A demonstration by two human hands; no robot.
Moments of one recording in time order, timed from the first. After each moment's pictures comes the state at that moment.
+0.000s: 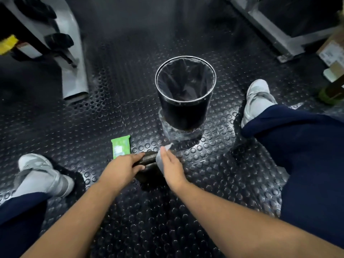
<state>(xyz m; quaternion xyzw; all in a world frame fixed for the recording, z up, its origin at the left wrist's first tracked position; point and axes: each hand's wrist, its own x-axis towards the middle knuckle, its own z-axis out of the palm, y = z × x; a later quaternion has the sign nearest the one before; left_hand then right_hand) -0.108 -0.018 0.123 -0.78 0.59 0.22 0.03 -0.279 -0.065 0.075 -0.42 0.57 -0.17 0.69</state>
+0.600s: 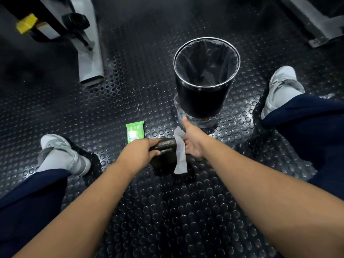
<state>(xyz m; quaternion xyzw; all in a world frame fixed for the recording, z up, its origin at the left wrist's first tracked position) -0.106 -0.019 0.124 -0.78 0.57 0.25 0.04 -0.271 -0.139 0.086 -0.28 0.54 -0.04 0.79</state>
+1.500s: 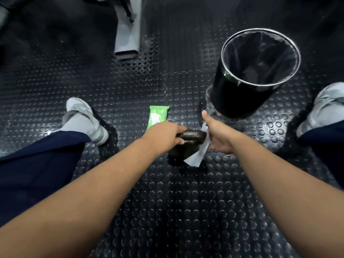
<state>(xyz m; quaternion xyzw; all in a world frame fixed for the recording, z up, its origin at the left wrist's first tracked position) -0.101 -0.021 0.129 -0.76 0.58 0.26 0.07 -0.258 -0.154 0.067 -0.40 0.49 0.10 0.77</state>
